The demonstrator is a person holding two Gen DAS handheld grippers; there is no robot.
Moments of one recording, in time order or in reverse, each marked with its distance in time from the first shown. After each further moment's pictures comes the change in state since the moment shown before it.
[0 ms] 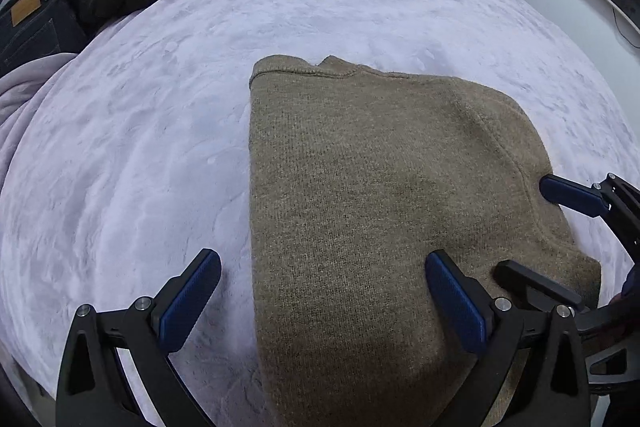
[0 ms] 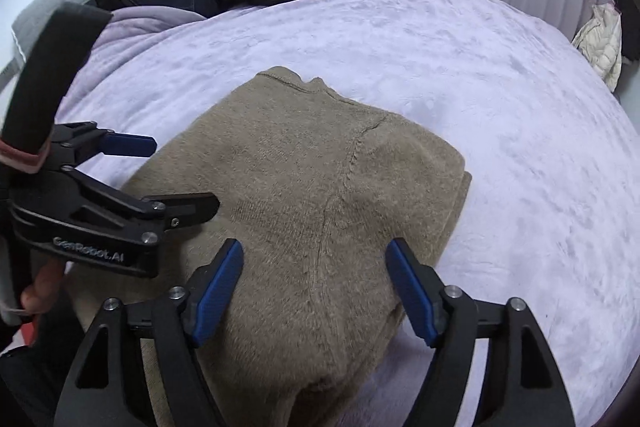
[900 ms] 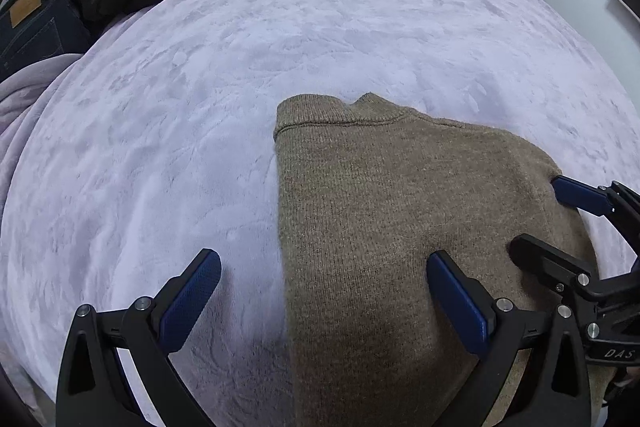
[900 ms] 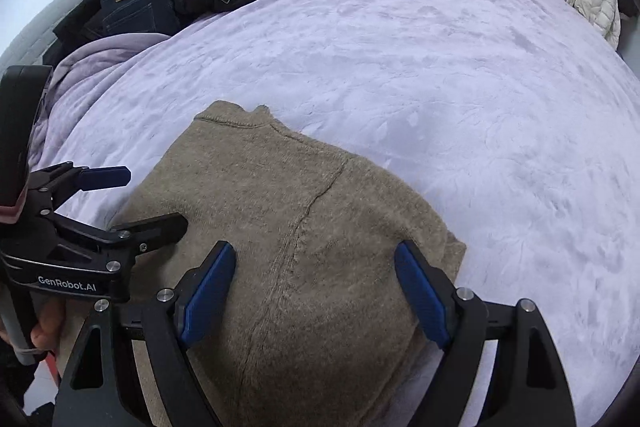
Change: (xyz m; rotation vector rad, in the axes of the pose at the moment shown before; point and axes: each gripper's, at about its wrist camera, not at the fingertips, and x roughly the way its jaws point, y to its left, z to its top) left arm 0.026 0.019 0.054 -0.049 0.029 0.065; right arm 0.054 -0.053 0.048 0.142 0.051 0.052
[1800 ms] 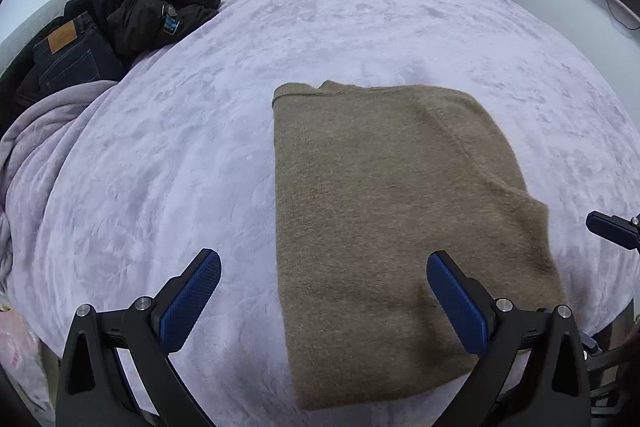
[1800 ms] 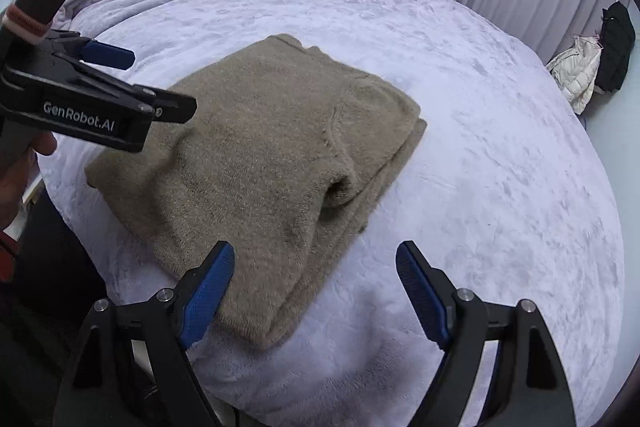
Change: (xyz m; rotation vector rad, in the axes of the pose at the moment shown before) left arm -0.110 -0.033 -0.095 0.093 -0.133 0.040; right arm -0.118 0.071 -0.131 -0.223 -0.030 -0.216
